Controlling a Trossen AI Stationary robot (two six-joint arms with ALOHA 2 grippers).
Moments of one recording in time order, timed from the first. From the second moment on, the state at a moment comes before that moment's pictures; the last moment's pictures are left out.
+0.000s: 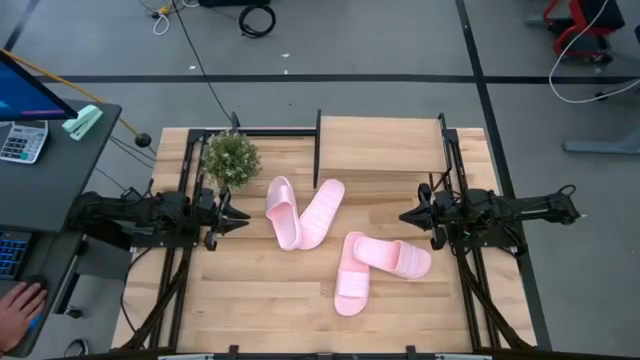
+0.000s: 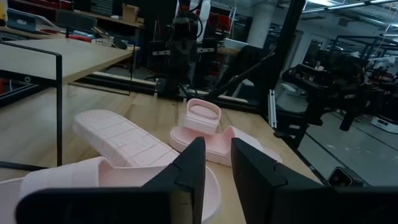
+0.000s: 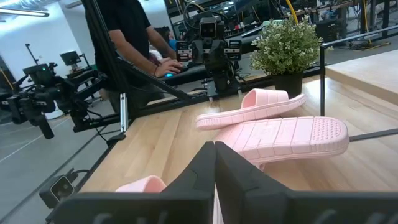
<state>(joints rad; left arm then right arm) -0.10 0.05 0.01 0.08 -0.03 -0.24 0.09 0.05 0.03 0.01 0.01 0.29</state>
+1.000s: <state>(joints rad) -0.10 0.05 0.01 0.08 -0.03 -0.24 0.09 0.05 0.03 0.01 0.01 0.29</state>
